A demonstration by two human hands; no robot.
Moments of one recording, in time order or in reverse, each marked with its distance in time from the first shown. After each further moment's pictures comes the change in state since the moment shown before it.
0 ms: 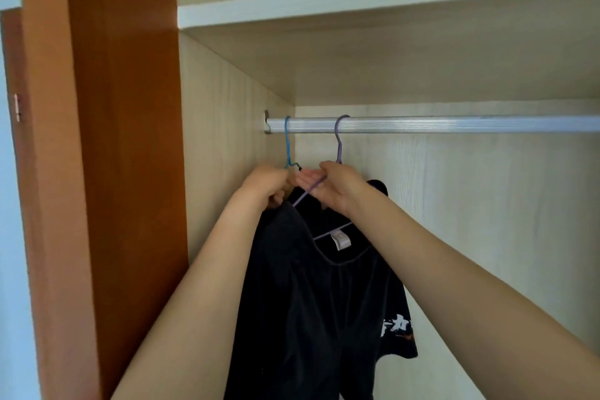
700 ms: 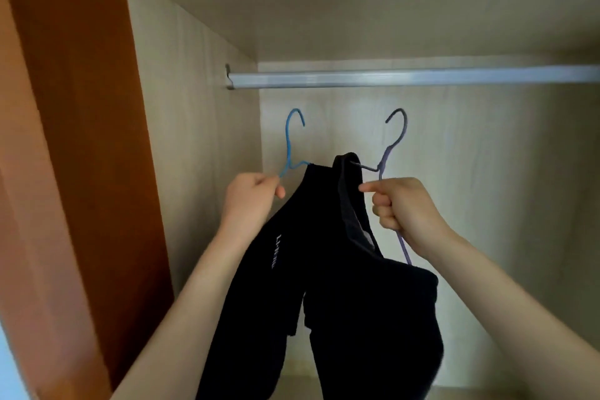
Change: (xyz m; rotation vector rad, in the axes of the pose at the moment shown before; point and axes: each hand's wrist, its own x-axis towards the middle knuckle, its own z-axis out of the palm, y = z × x) left_hand -0.081 -0.080 0.037 -0.035 0.055 0.326; right_hand -0.153 -0.003 -0.124 -0.655 0.288 -0.257
